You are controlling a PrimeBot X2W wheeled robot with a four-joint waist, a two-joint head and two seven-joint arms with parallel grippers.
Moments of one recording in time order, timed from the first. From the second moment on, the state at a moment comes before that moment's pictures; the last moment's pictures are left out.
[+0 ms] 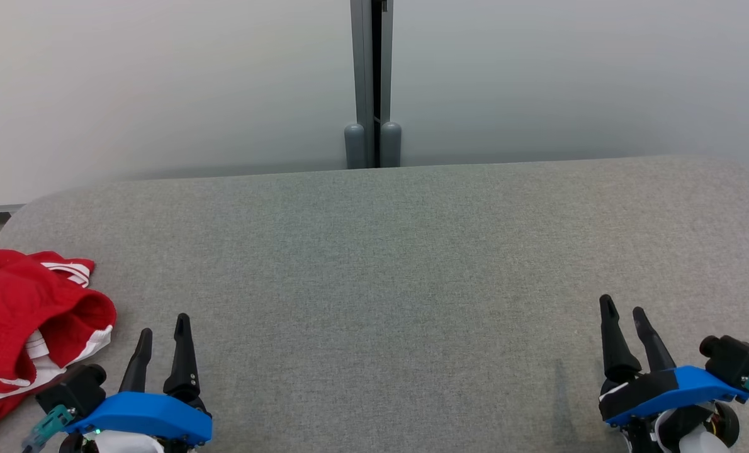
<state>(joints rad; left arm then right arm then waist) -0.09 0.10 -0.01 0.38 -0.61 -0.13 -0.13 -0.15 -0.04 -0.07 0.39 0.55 0.13 -0.13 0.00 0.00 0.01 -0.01</state>
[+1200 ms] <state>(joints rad) -0.11 0.12 -0.06 0.43 -0.27 -0.13 -0.21 -0.17 -0.04 -0.11 0.40 0.18 0.13 -0.21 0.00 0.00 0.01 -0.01</state>
